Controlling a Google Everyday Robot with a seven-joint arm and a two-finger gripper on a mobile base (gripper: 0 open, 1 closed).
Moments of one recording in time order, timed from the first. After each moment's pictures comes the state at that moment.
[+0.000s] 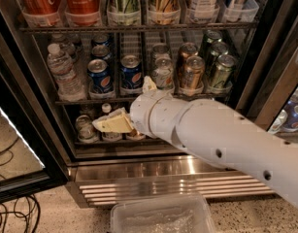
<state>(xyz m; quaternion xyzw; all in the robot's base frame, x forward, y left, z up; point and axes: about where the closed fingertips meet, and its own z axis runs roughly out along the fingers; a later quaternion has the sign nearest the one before) 0.520 0.052 0.872 -0.37 0.73 0.14 0.55</state>
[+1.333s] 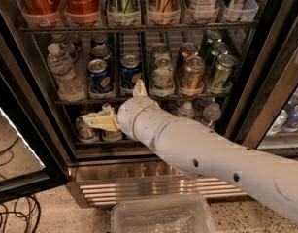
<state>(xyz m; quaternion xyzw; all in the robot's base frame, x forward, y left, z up) 0.546 0.078 0.856 -0.31 0.72 0.15 0.60</state>
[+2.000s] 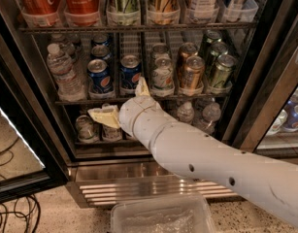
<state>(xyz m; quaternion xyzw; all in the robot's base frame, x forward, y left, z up) 0.554 0.067 0.858 -0.29 0.72 0.12 0.62</state>
